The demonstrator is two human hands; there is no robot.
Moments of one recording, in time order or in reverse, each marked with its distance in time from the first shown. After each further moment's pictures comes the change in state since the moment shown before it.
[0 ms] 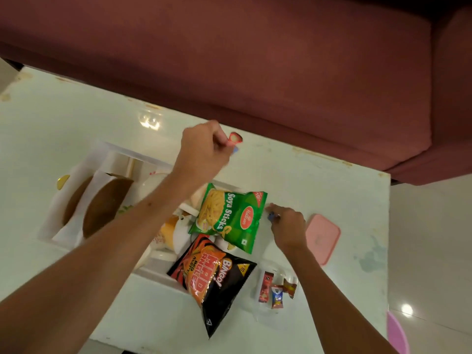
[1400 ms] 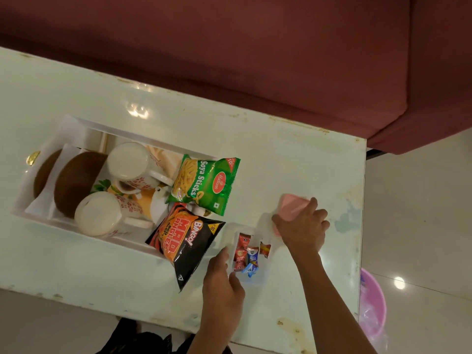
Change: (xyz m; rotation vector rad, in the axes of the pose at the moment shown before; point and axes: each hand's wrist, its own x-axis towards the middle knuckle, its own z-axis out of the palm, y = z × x) left_hand -0.264 -0.008 0.126 -0.105 -0.225 -0.553; right_hand -0.055 0.080 -0.015 -0.122 0.150 0.469
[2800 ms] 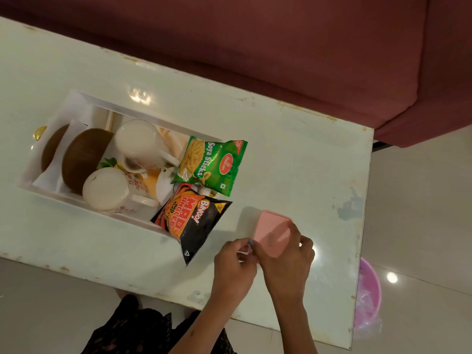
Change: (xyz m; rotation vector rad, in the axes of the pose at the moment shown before) left_hand 0.004 -0.008 0.013 -0.207 -0.077 0.009; right_hand -0.115 0.028 0.008 0.313 -0.026 -0.123
